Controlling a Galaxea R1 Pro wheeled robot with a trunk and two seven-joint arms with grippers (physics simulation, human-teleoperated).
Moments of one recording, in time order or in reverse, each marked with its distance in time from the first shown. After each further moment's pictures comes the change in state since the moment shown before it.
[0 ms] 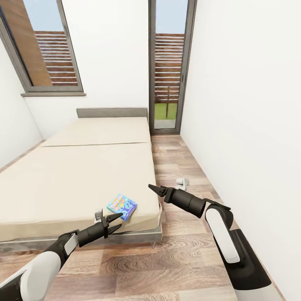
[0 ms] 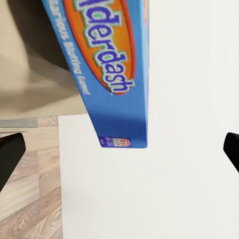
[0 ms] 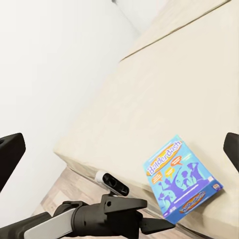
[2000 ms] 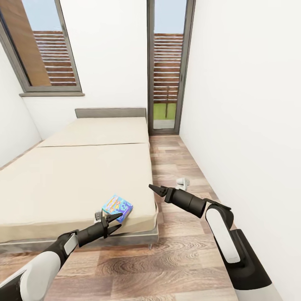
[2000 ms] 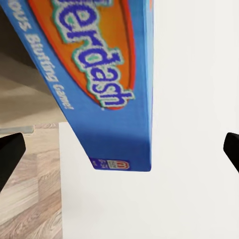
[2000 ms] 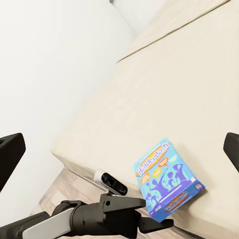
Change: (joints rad) left arm 0.000 0.002 0.000 -0.001 0.000 0.000 0.008; right arm 0.000 -0.002 -0.002 0.001 0.001 0.000 0.000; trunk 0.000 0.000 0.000
